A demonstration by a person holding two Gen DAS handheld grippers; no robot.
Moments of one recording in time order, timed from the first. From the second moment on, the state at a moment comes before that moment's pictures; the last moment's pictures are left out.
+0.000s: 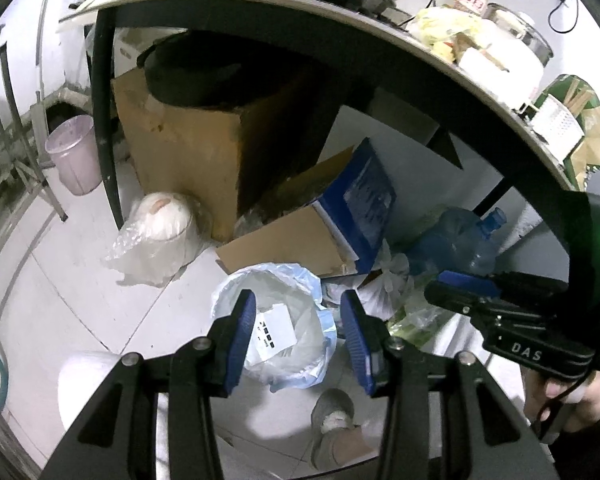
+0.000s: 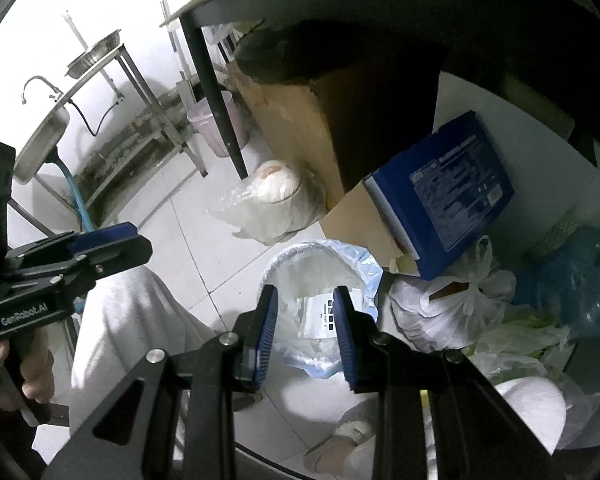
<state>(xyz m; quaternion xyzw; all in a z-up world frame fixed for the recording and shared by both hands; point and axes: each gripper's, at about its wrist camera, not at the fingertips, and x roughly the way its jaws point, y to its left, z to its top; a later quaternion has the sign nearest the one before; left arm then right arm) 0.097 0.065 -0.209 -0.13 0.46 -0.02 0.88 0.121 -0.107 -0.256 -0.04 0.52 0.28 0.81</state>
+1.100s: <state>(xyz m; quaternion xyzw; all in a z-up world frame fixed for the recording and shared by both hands) 0.095 -0.008 -0.118 -0.07 0.40 -0.09 0.91 0.087 -0.189 -0.117 -0.01 0.42 0.28 0.86</state>
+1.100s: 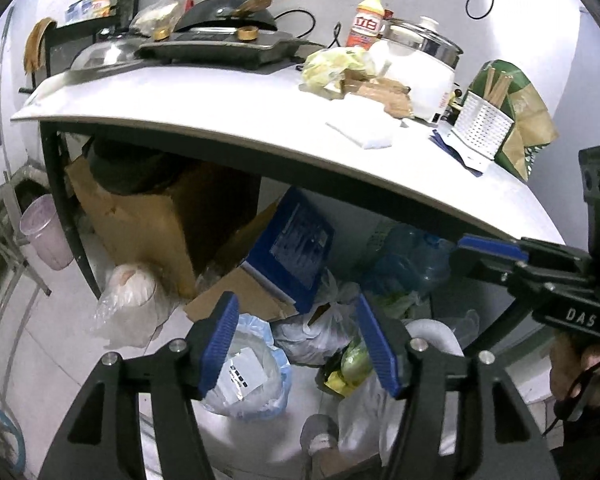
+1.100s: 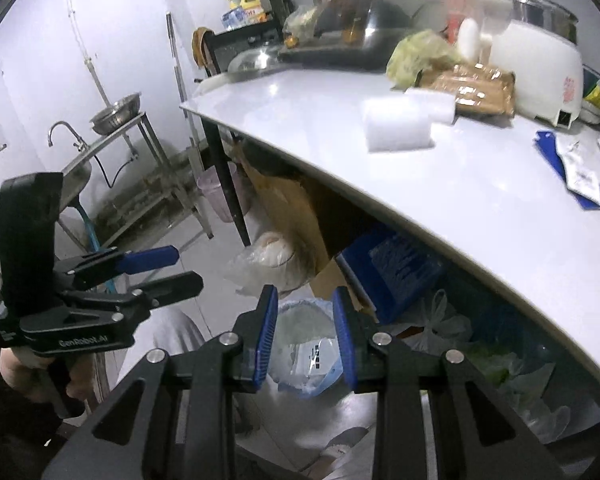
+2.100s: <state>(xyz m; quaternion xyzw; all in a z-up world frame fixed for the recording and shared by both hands) 0.149 -0.081 -0.060 -0.02 0.36 -0.14 0.92 0.115 -0.288 -0.043 0.03 0.35 0.22 0.91</state>
